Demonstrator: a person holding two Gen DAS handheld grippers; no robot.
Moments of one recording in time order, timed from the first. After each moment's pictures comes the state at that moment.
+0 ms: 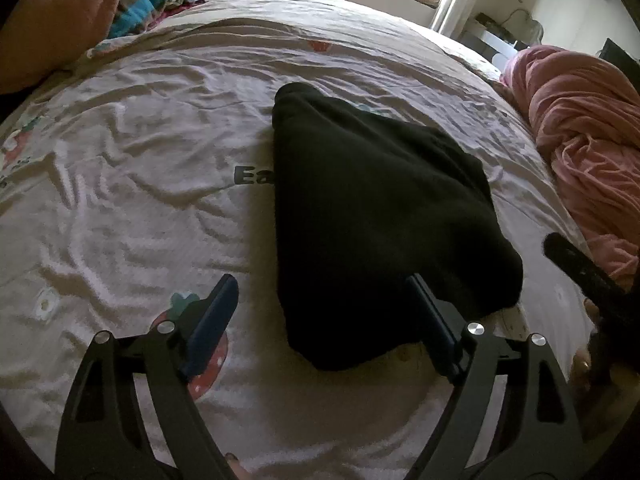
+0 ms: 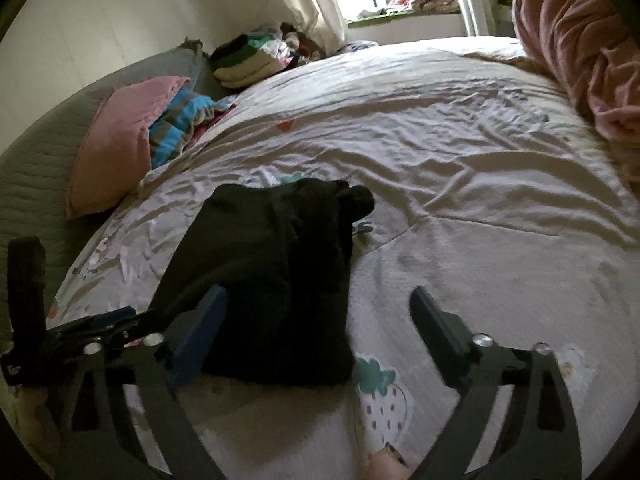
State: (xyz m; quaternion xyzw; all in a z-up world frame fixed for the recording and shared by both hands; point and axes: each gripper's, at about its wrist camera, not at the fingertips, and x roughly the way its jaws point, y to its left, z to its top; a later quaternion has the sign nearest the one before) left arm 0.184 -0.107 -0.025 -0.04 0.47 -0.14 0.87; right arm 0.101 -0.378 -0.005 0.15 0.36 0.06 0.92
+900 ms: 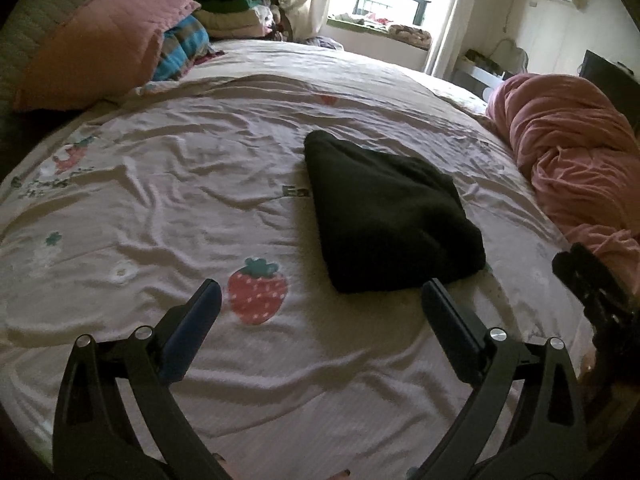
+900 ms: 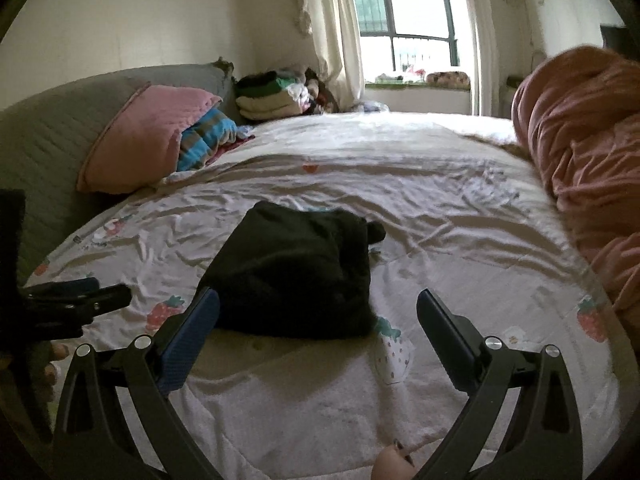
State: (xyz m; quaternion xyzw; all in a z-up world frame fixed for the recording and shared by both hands) left arm 0.088 -0.054 0.019 -0.04 0.38 -0.13 0.91; right arm -0.004 -0.312 0.037 0.04 0.26 0.03 0.96
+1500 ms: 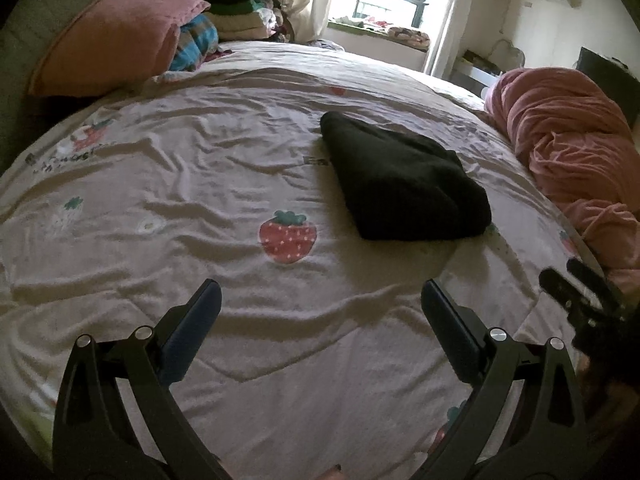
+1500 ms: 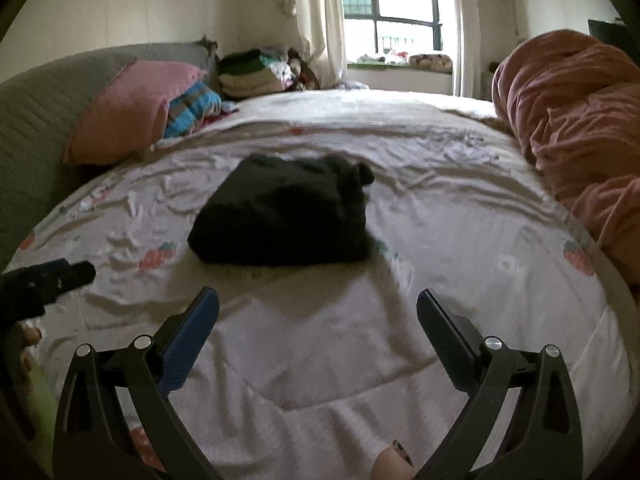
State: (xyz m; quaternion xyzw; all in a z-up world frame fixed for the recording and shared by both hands) left arm 0.043 -0.023 -0.008 -0.03 0.37 -0.13 0.92; right arm -0.043 -0.290 -0.010 0.04 0.31 -0.01 0.95
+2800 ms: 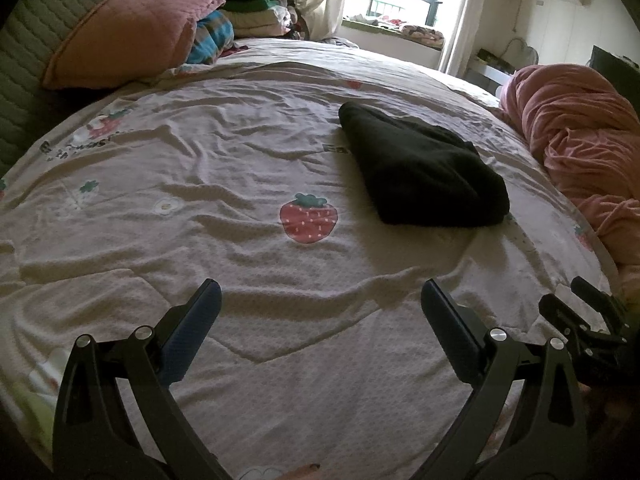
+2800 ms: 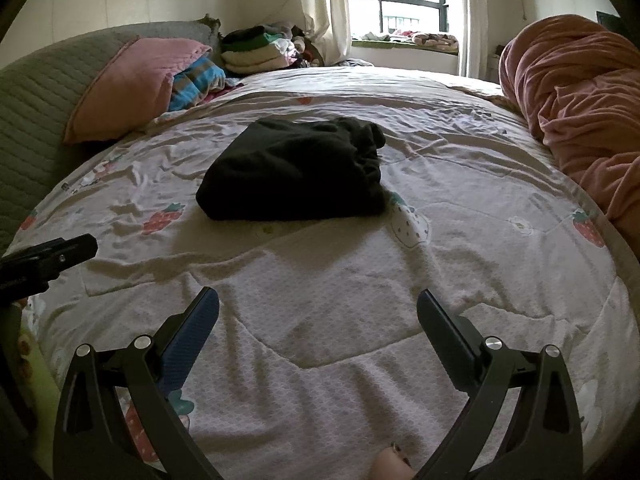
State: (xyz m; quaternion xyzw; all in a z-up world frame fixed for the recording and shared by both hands) left arm 0.036 -0.016 -0.020 -0.03 0.38 -0.10 0.92; right arm -0.050 -0.277 -0.035 0.04 0.34 0.00 0.94
